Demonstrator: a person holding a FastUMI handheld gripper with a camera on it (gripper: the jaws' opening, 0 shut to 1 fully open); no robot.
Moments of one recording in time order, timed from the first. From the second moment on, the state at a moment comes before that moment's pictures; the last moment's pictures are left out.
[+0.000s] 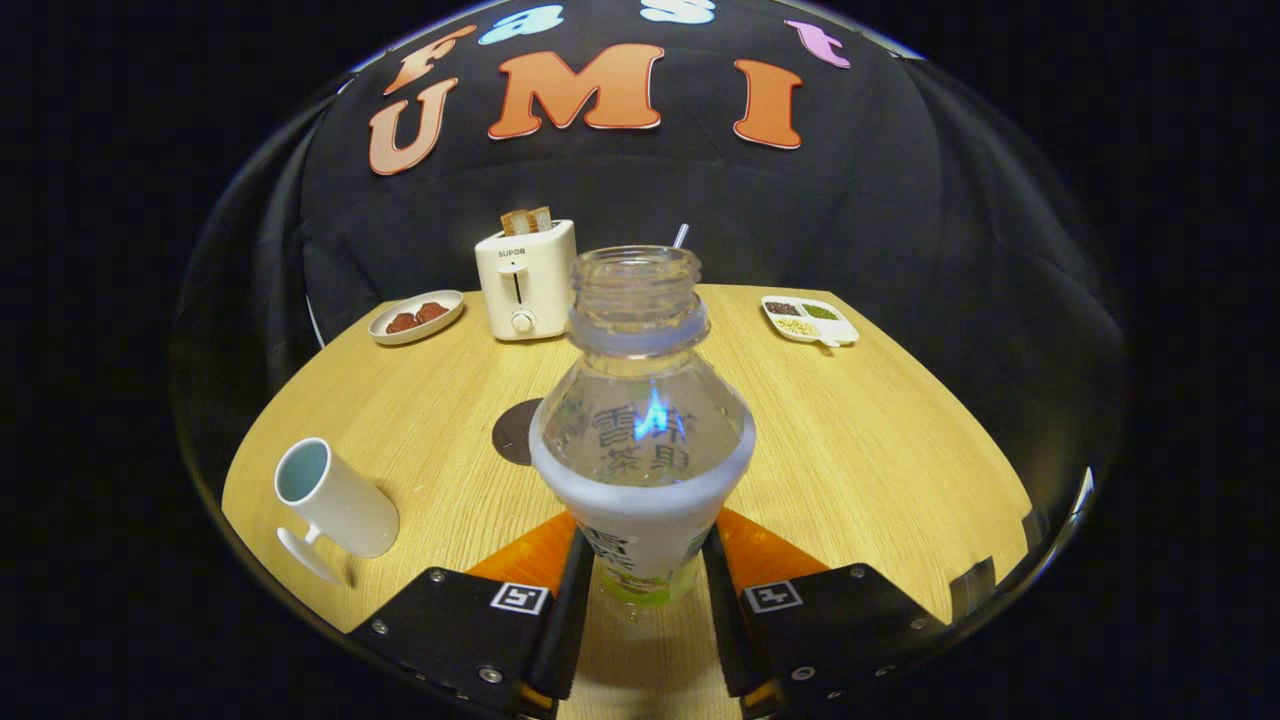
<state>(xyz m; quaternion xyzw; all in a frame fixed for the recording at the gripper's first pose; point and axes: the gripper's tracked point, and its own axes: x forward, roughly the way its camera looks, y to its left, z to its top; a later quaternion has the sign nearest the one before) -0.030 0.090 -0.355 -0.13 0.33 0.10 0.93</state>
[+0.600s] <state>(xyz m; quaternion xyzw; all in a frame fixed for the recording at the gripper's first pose) -0.022 0.119 -0.323 -0.29 0.31 0.12 0.90</state>
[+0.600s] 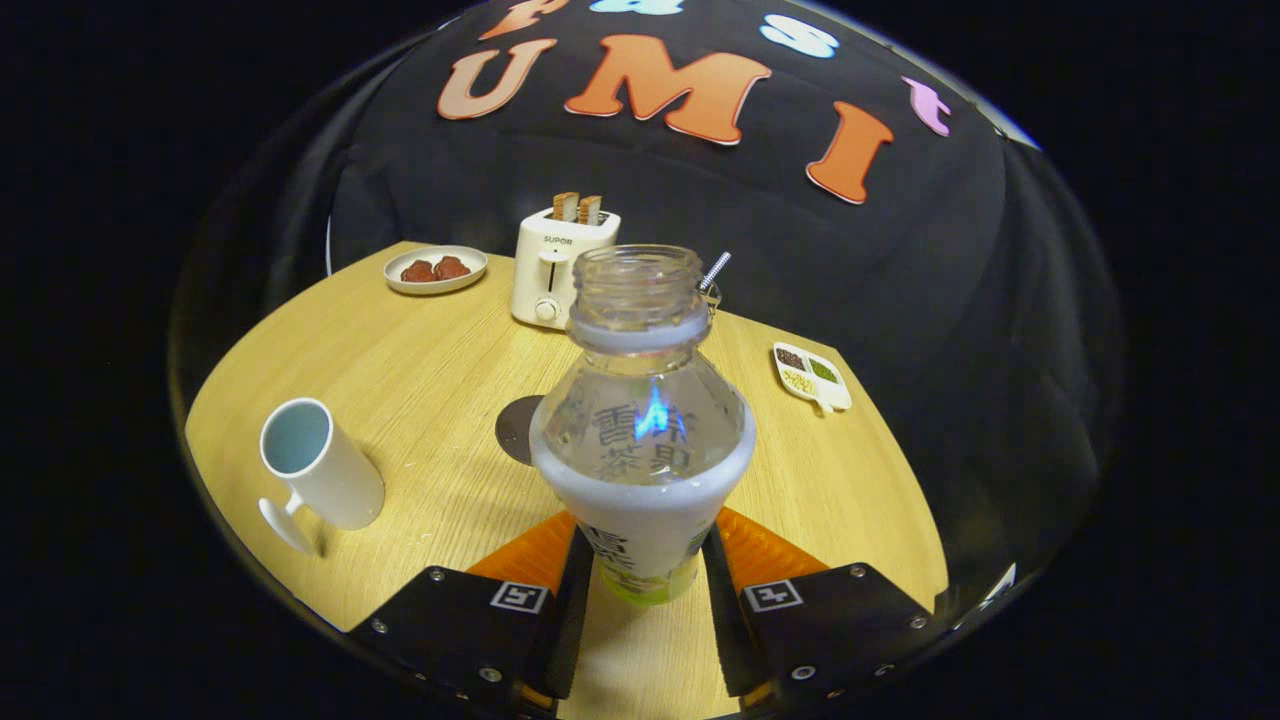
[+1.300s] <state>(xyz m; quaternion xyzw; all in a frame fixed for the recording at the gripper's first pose) -0.021 0.177 -0.322 -0.46 0.23 0.17 0.84</state>
